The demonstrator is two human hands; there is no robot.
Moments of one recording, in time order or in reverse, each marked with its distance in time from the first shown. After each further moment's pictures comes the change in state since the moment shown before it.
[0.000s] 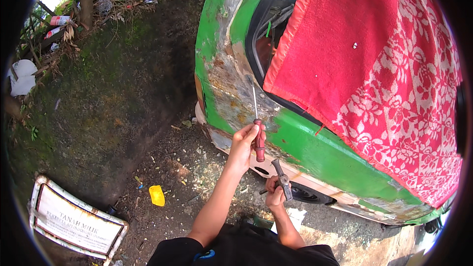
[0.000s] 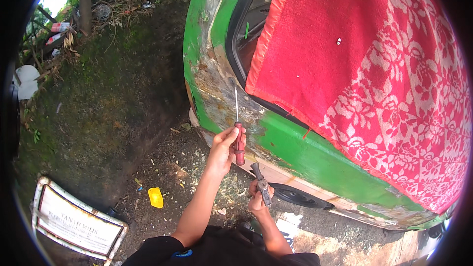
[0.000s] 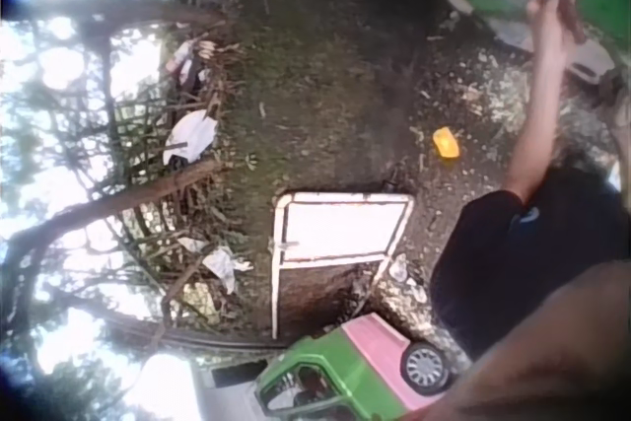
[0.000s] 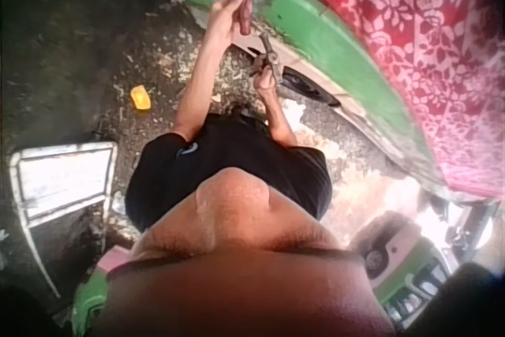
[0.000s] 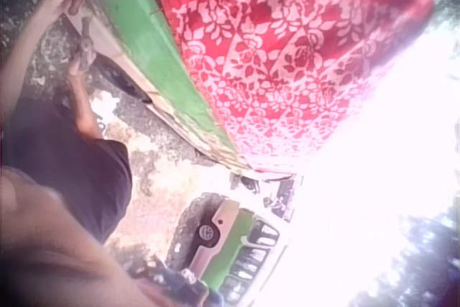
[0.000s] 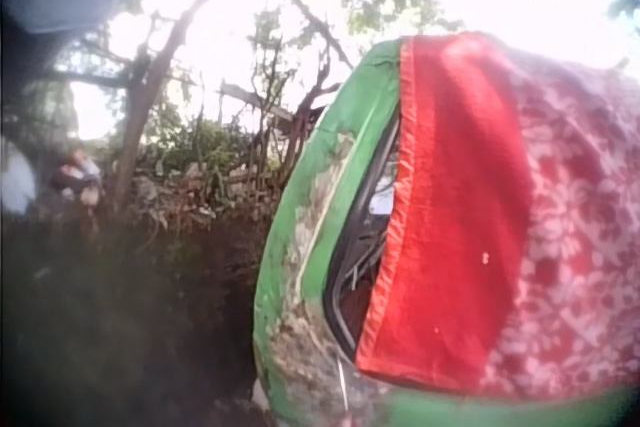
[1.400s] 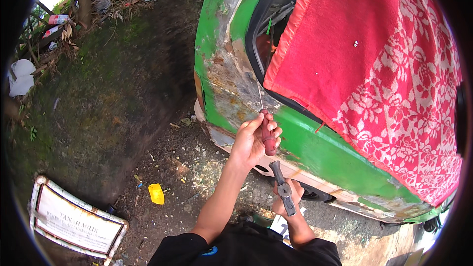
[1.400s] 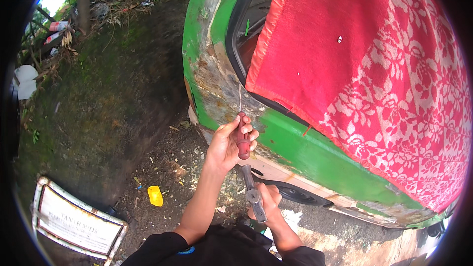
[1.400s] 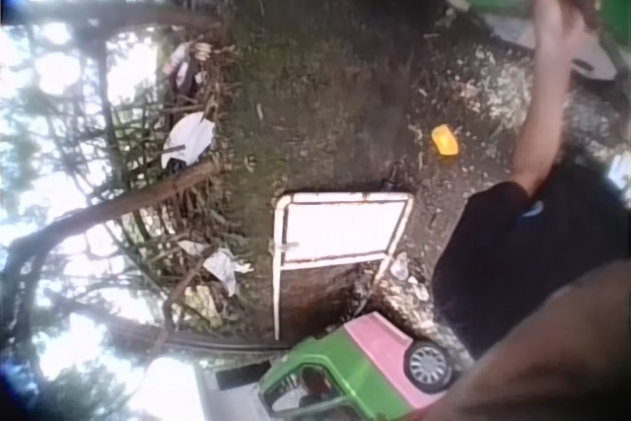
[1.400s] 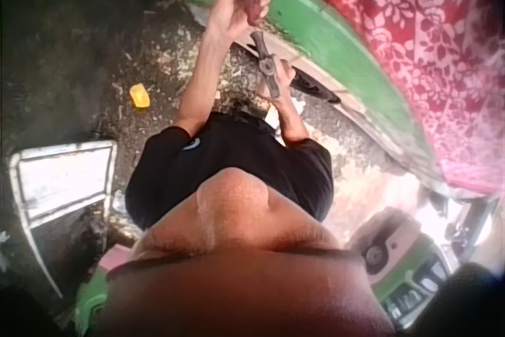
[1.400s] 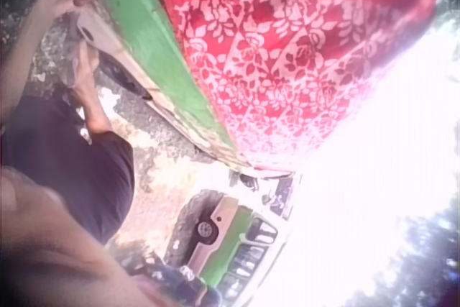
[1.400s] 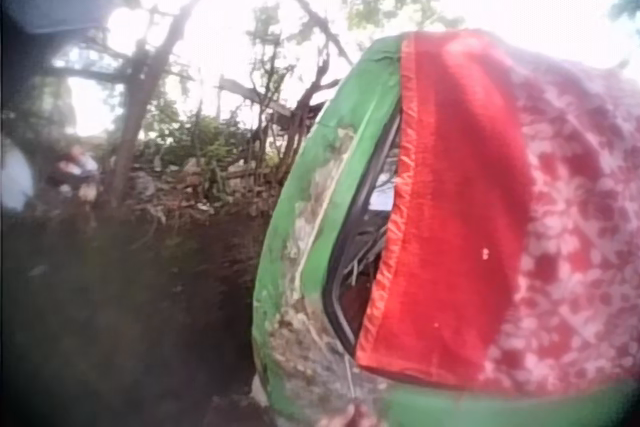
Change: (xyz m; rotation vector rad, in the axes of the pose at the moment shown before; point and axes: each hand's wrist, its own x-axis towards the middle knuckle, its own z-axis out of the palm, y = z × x) left_hand 0.000 0.027 0.025 -0.589 -0.366 -0.154; right_hand 0.044 -0.109 0.023 -0.583 -0.305 -0.384
